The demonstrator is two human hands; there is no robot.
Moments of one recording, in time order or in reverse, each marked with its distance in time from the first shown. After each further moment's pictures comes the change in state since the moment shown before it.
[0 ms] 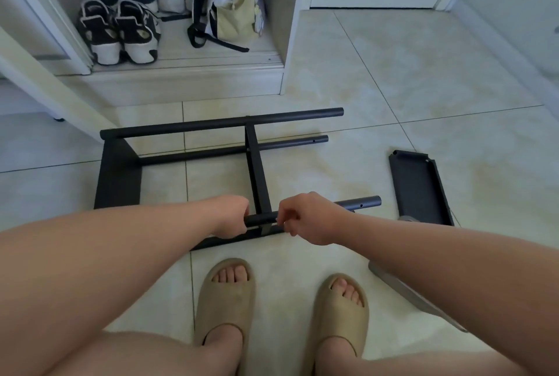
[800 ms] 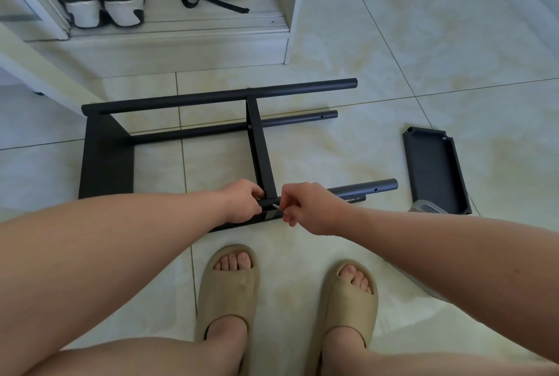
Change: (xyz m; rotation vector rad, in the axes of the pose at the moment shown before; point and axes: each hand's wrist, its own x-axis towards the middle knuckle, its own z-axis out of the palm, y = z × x) left_hand 0.055 -0.004 0.031 -0.512 0.026 -0.045; right_hand 0.039 0.023 0.032 0.187 0.014 0.086
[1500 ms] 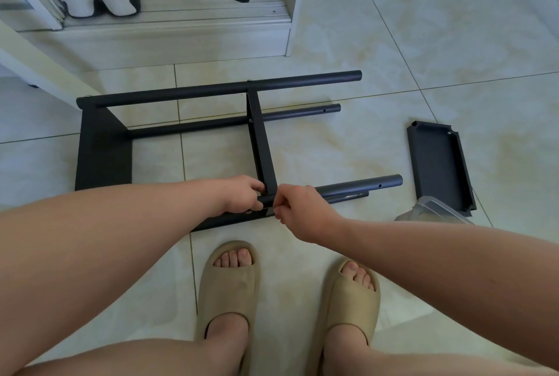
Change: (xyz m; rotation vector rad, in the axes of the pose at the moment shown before) left_hand 0.008 -0.002 -0.009 -0.079 -0.162 -0.015; right_hand 0.008 -0.005 0.030 0.027 0.132 0.068
